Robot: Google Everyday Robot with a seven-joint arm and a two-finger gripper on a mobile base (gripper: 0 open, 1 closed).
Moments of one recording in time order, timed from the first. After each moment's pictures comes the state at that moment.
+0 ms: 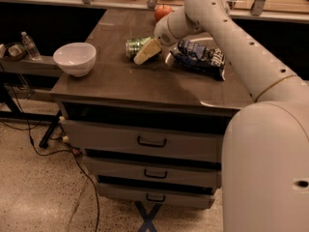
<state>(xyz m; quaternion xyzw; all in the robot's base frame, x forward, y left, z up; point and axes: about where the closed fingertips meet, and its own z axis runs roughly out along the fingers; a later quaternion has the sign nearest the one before) 0.812 0.016 0.856 -0.52 0.73 0.15 0.42</state>
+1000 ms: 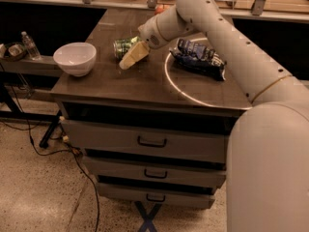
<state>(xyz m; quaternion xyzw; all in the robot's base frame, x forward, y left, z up) 0.762 0.072 0.868 -0.56 0.68 0.22 0.40</state>
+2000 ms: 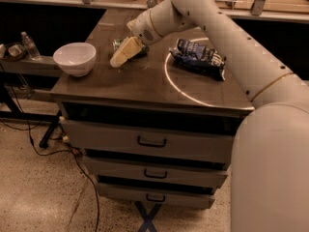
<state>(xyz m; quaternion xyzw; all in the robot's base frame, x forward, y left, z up) 0.730 0.100 0.896 -0.58 0.65 0.26 0.40</state>
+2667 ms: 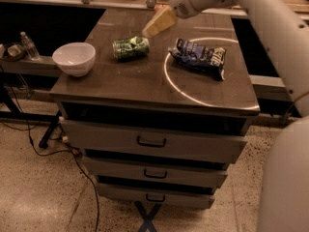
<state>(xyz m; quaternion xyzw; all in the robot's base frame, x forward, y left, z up) 0.777 -0.014 0.978 -0.52 0.68 0.12 0.50</state>
